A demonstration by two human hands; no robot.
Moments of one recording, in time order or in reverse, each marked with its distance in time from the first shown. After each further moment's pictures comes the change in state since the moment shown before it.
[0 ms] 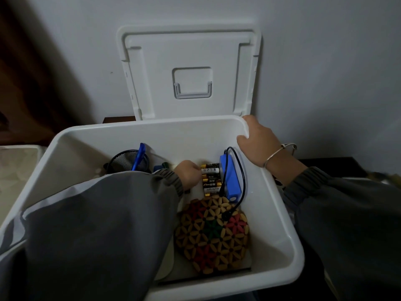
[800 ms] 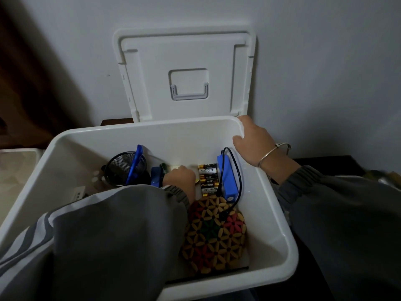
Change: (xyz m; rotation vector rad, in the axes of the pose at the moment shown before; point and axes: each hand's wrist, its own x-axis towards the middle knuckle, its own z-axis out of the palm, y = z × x) left_hand -0.006 -0.016 0.017 0.871 0.197 0.153; right_hand 0.001 0.003 0.002 0.012 0.000 0.001
